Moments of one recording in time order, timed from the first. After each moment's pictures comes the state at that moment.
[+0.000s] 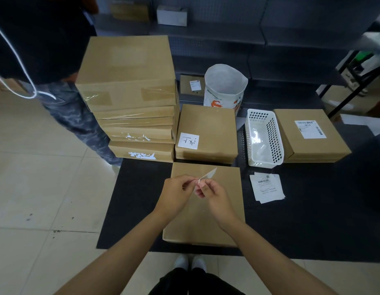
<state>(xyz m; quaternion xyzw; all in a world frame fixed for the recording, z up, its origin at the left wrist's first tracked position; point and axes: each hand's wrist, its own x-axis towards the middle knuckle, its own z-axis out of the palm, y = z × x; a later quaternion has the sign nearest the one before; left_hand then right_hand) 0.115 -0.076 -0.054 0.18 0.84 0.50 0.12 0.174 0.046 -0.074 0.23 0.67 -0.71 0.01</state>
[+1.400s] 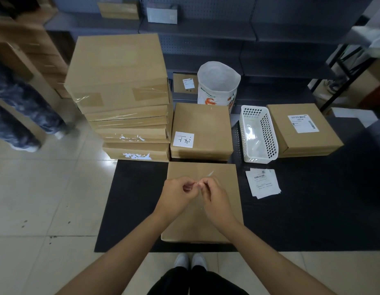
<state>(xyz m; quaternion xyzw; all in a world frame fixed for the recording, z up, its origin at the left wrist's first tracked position) 0.121 -0.072 -0.059 0.20 0.84 0.49 0.13 0.185 0.050 -0.077 0.14 0.84 -0.52 -0.08</state>
